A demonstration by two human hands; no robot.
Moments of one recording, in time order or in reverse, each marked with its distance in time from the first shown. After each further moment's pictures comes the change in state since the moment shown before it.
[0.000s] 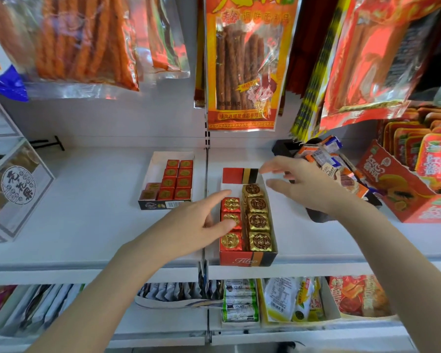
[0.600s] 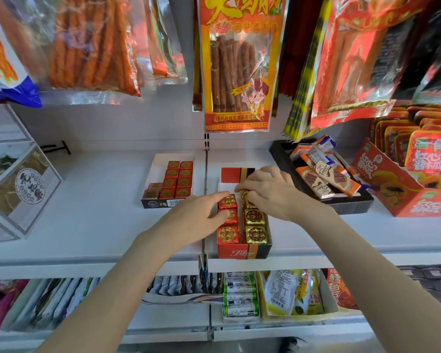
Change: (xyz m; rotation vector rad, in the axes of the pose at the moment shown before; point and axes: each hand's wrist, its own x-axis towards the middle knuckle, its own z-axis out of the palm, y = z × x) left_hand 0.015 -0.002 0.008 0.160 0.051 -0.051; right_hand 0.007 -0.010 0.037 -0.340 -0.134 0.018
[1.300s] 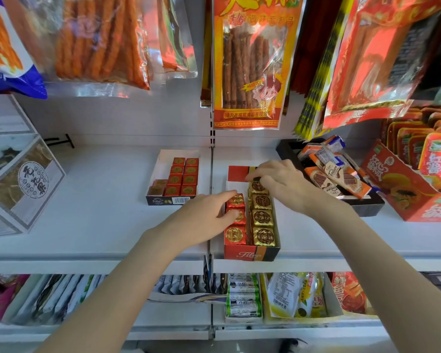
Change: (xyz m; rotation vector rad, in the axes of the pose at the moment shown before) left_hand 0.004 -0.001 0.003 -0.068 -0.015 0.035; right_hand 0.006 0.009 -0.008 0.197 0.043 0.027
